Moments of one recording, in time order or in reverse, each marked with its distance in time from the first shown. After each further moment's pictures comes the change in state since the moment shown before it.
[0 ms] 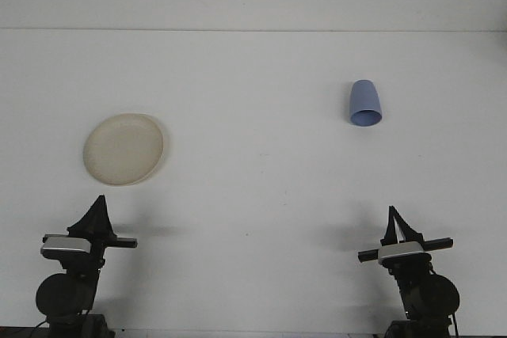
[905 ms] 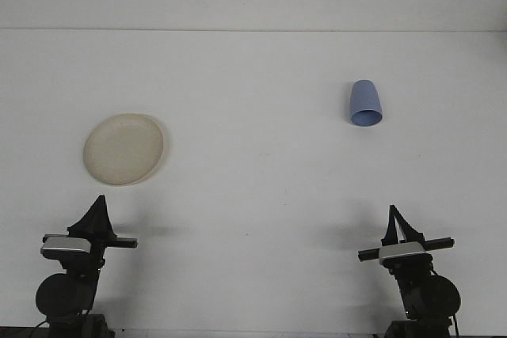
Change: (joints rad) left arm 0.000 0.000 0.000 0.000 0.000 0.000; right arm 0.000 0.000 0.000 0.026 -0.001 0.012
